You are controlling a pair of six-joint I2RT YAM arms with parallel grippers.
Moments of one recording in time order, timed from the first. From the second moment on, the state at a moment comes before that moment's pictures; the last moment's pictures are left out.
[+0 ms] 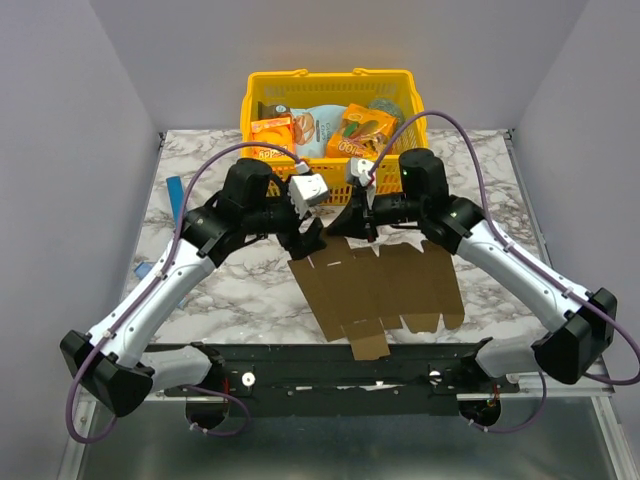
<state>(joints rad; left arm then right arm) -0.60 1.21 1.32 -0.71 0.55 0.31 0.66 1.36 1.28 -0.30 -0.88 -0.26</state>
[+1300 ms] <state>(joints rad) -0.37 1.33 0.46 0.74 0.76 -0.62 0.35 1.12 0.74 0.51 -0.69 0.30</state>
